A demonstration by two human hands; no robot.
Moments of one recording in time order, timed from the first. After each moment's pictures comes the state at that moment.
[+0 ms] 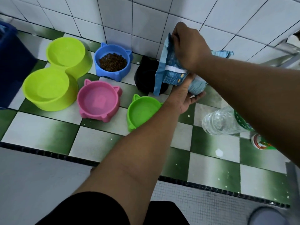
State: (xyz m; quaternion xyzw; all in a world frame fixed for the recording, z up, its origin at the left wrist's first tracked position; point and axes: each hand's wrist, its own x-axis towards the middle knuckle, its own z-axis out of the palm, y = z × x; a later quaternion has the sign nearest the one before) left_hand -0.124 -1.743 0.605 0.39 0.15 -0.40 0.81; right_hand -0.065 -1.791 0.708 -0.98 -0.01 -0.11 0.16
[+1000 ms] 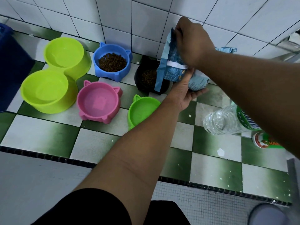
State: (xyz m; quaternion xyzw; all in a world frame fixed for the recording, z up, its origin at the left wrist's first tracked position) left_hand -0.110 -1.742 0.604 0.37 0.13 -0.43 0.81; right_hand -0.056 -1.796 0.710 -0.98 0.00 -0.12 0.14
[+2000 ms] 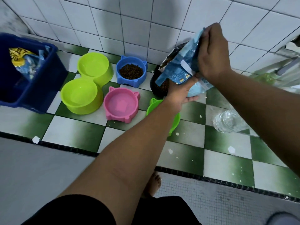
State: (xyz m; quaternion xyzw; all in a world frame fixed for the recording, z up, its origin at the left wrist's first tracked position) left_hand -0.122 -1.665 0.657 0.49 0.10 -0.35 0.79; right_hand -0.115 -1.749 0.750 -0.91 0.08 -0.26 0.31
